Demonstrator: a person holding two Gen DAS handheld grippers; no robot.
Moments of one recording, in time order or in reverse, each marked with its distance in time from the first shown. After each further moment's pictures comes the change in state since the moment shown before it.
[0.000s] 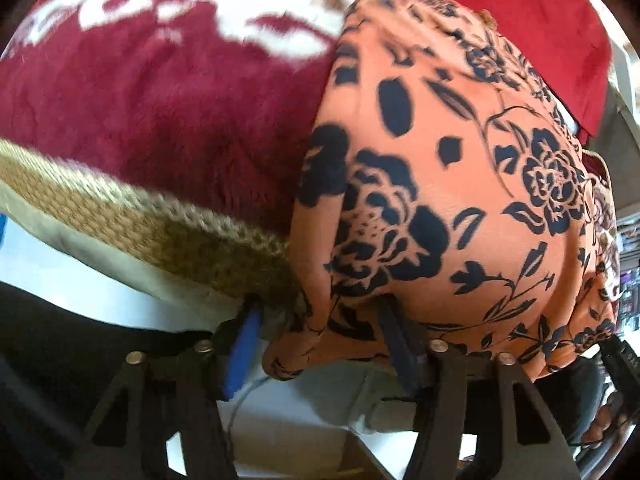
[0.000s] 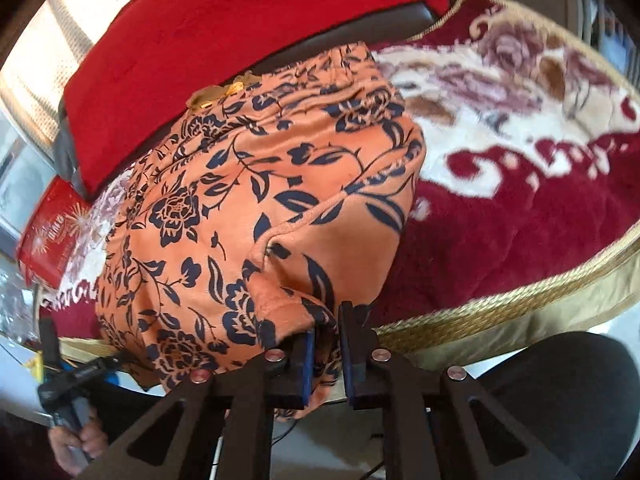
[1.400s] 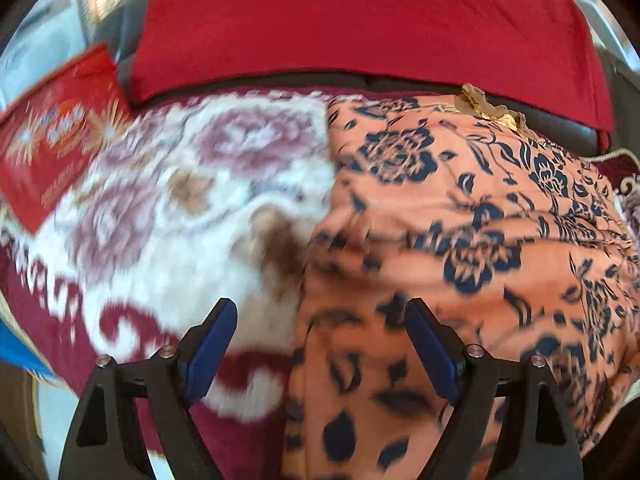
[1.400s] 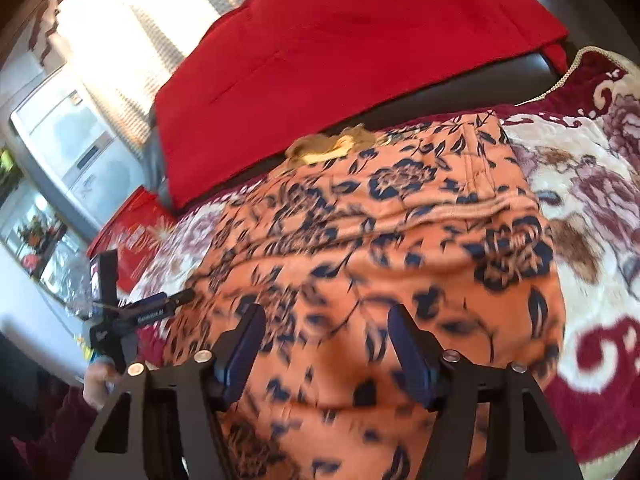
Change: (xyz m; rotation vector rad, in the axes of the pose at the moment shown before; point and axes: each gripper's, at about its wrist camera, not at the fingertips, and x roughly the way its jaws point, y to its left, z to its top) left arm -0.041 -0.066 0.089 0.232 -0.347 0.284; right arm 0.026 0.036 0.084 -0.193 -0.118 0.358
